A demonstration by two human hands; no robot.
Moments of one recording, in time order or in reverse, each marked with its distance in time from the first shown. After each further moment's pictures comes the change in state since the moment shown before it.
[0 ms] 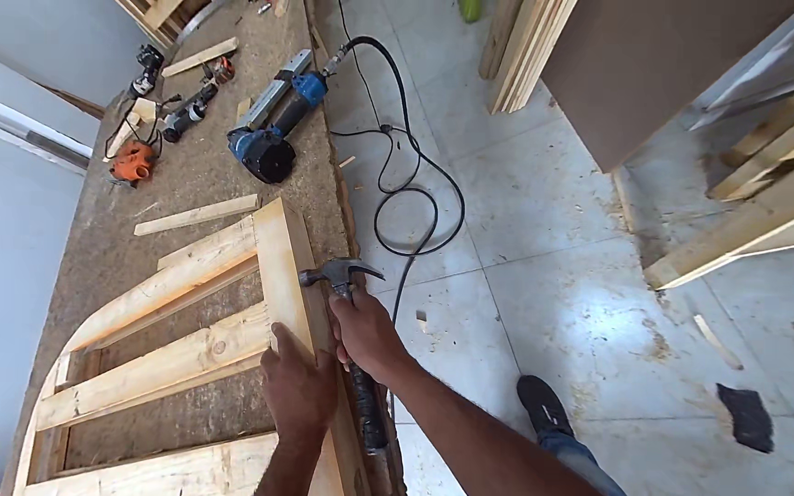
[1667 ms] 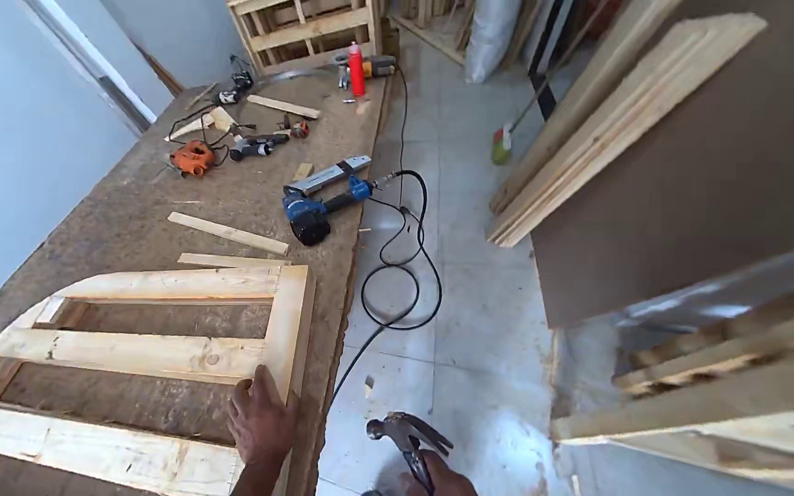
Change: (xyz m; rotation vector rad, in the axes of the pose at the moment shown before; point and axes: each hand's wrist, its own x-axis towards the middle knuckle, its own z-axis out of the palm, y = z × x) left_hand -0.006 0.008 -0.005 -0.063 0.251 -0.119; right_hand -0.154 -0.047 -0.169 -0.895 -0.096 0.005
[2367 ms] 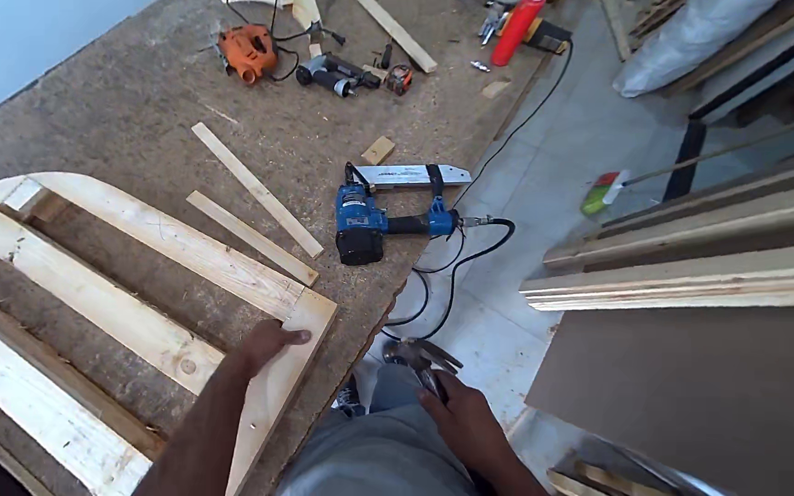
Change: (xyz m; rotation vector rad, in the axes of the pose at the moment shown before) left_hand 0.227 0.057 -0.001 -0.867 -0.916 -0.504; right_hand 0.258 -0.131 -0.176 -0.338 -0.090 -0.188
